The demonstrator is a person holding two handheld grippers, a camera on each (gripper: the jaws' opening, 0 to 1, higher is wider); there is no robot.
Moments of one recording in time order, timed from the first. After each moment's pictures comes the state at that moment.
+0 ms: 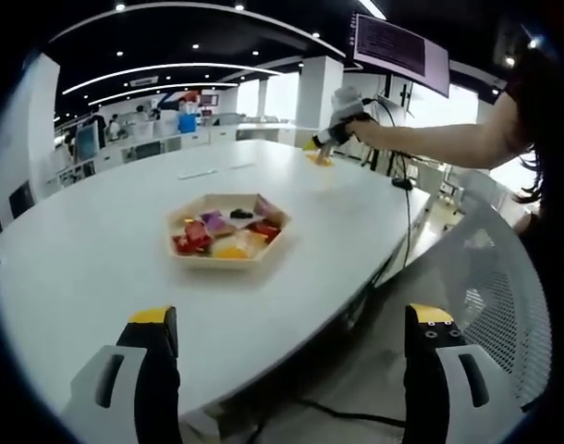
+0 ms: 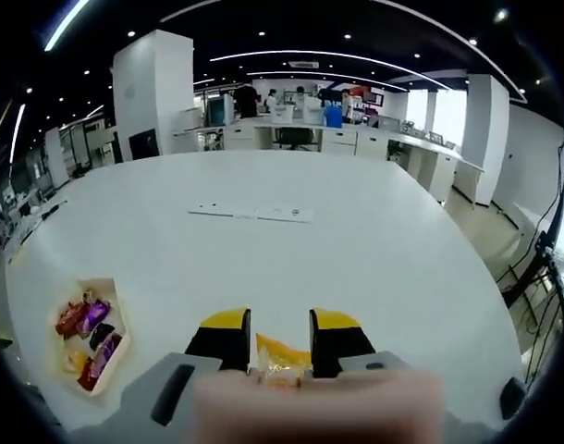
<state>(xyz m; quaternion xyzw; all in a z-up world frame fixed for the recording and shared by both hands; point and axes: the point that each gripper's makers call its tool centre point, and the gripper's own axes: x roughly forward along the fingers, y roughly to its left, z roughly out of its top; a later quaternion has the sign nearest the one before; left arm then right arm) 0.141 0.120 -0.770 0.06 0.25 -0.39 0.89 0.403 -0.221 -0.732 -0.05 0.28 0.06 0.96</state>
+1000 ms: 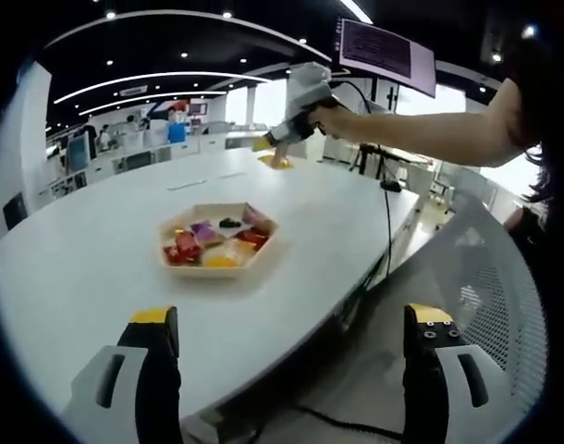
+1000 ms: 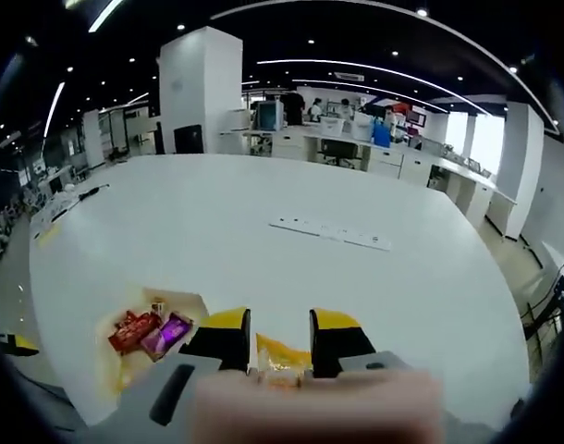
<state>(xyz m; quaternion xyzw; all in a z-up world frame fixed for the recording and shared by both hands) 0.135 0.114 -0.763 0.06 0.23 -0.41 0.88 0.395 -0.075 -0.705 -0.07 0.26 0.16 0.95</state>
